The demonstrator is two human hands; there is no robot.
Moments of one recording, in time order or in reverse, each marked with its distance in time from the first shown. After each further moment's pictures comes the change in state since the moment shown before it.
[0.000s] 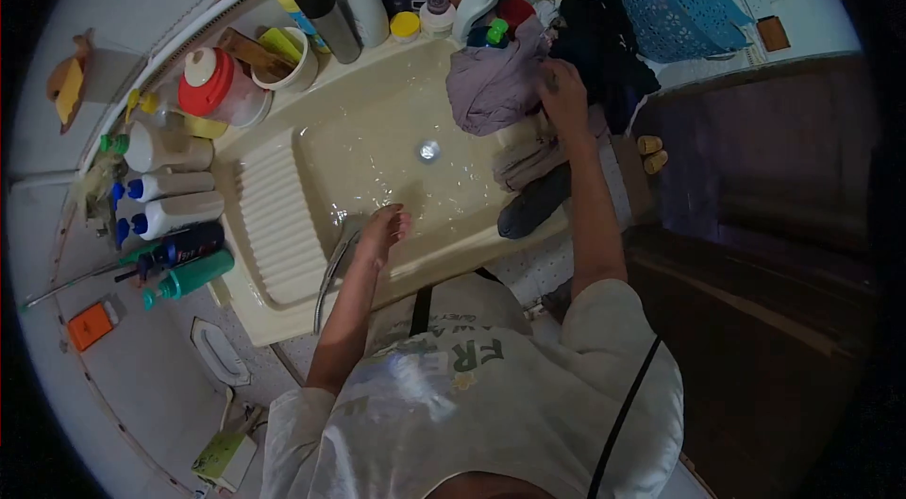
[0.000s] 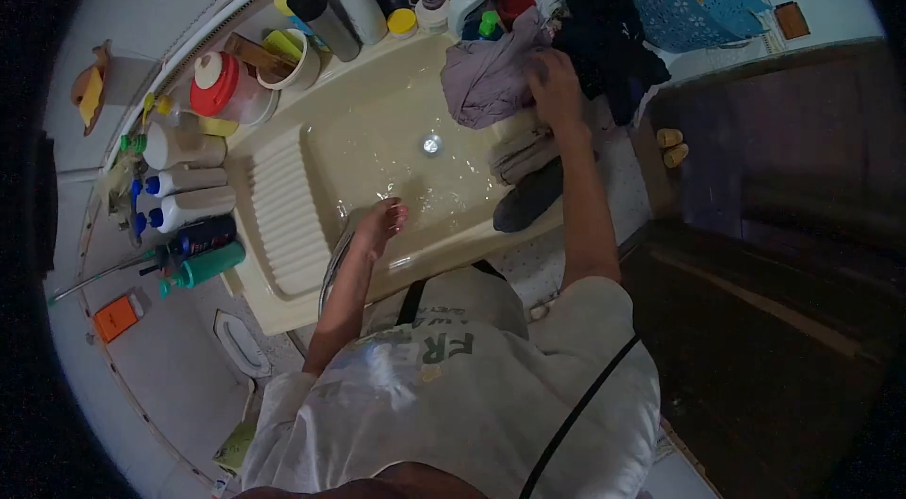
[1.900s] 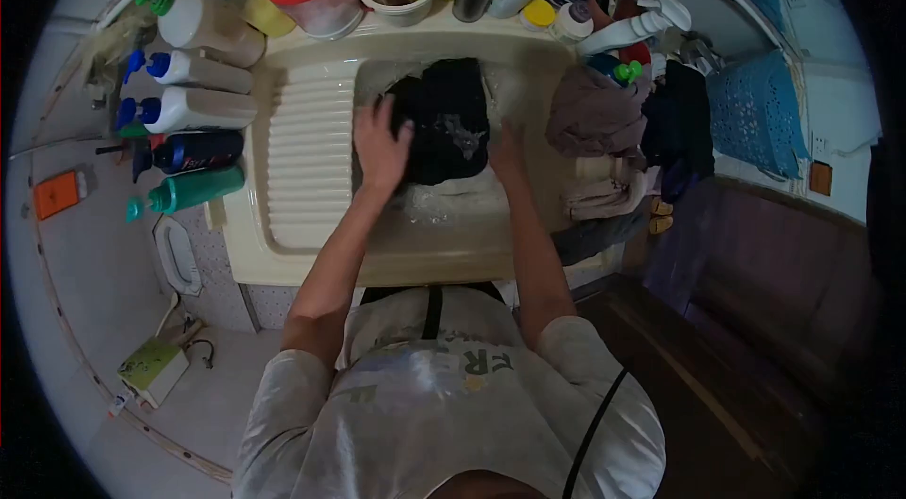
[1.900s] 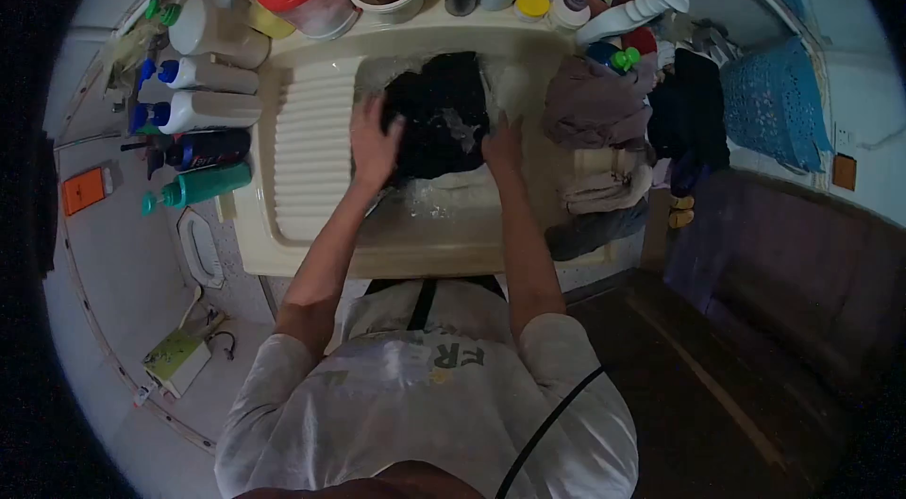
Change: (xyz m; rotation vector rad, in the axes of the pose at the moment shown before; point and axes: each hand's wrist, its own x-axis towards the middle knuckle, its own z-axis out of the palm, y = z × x) left_hand 0.028 0.084 -0.053 0.868 0.722 0.882; right_hand -0.113 -0.069 0.245 -0.054 -0.601 0.333
